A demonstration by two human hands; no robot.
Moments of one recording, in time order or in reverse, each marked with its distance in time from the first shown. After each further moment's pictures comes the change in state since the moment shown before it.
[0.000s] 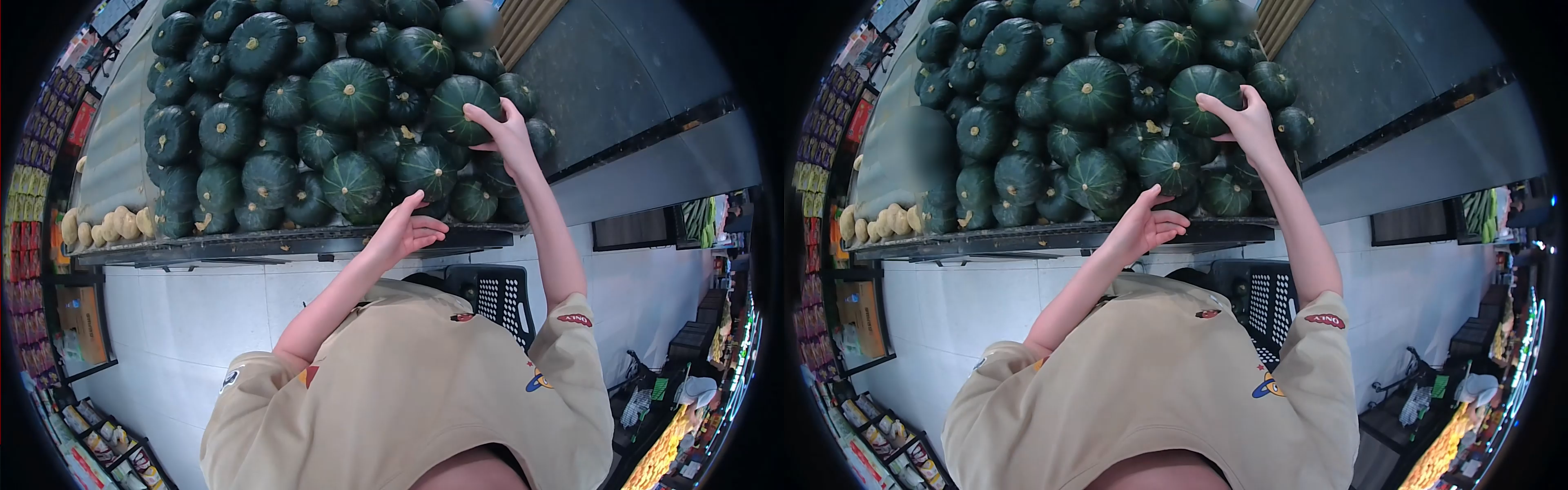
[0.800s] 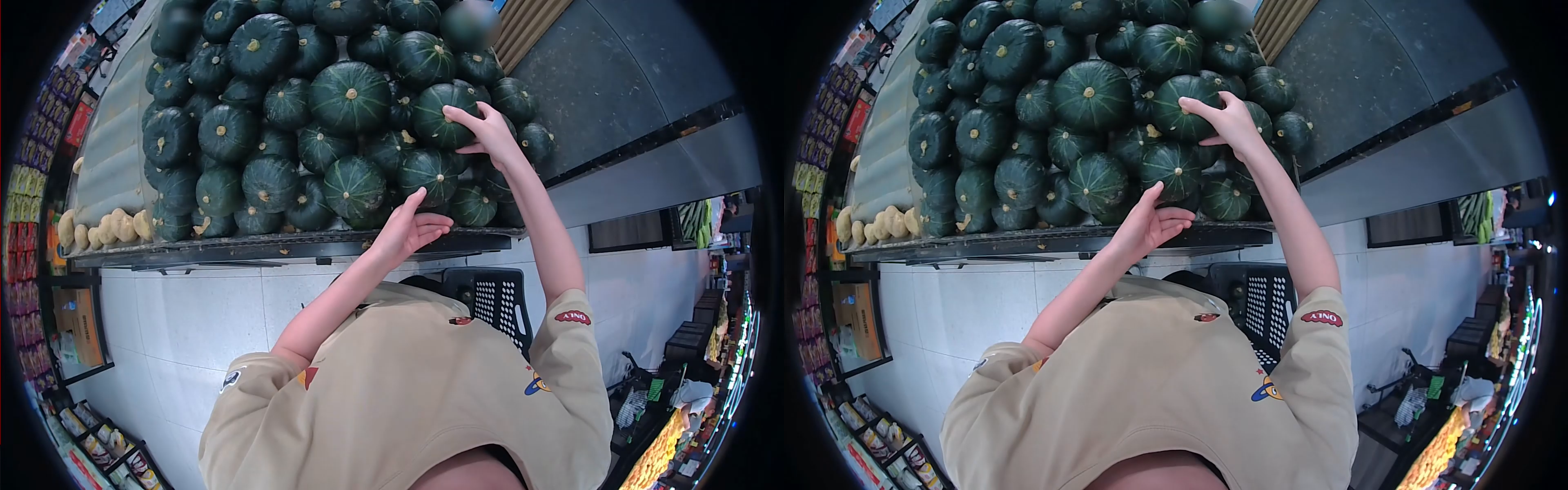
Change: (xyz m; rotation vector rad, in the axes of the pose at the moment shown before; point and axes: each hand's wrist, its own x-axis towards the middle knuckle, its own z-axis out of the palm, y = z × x) left_hand 0.014 0.001 0.000 -0.070 -0.058 0.036; right_hand 0.016 -0.004 0.016 -0.072 -0.146 0.139
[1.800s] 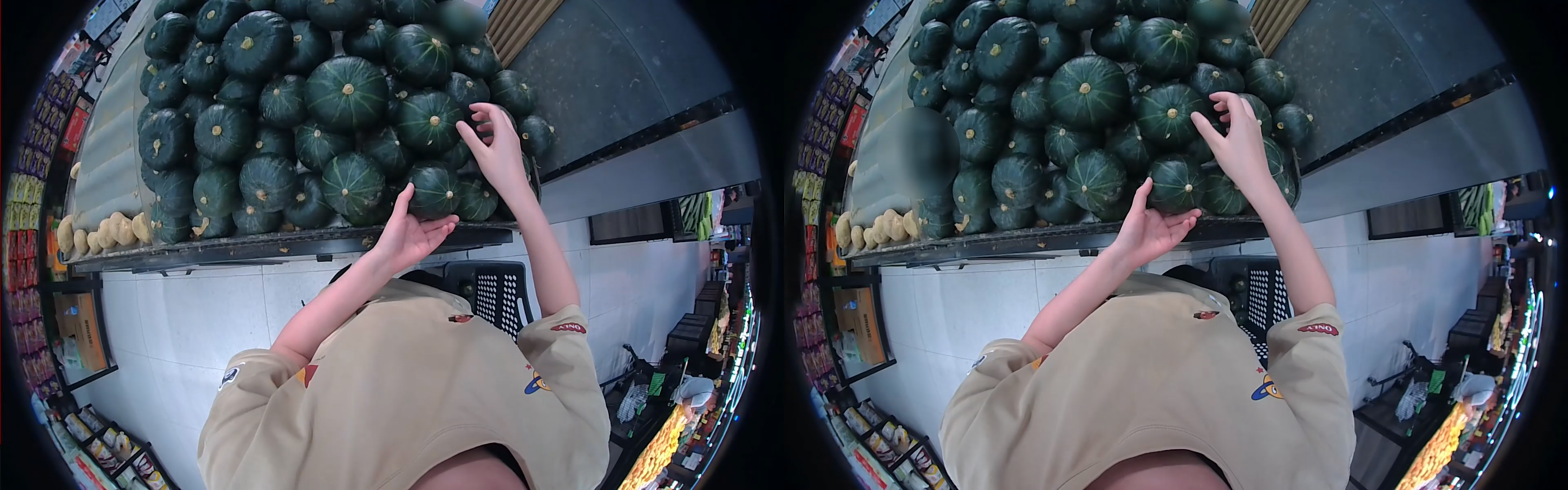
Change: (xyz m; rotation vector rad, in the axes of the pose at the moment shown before) left_hand -0.001 -0.011 -0.001 -0.453 -0.080 -0.168; right_hand -0.032 0.026 0.006 -0.480 0.342 -0.513
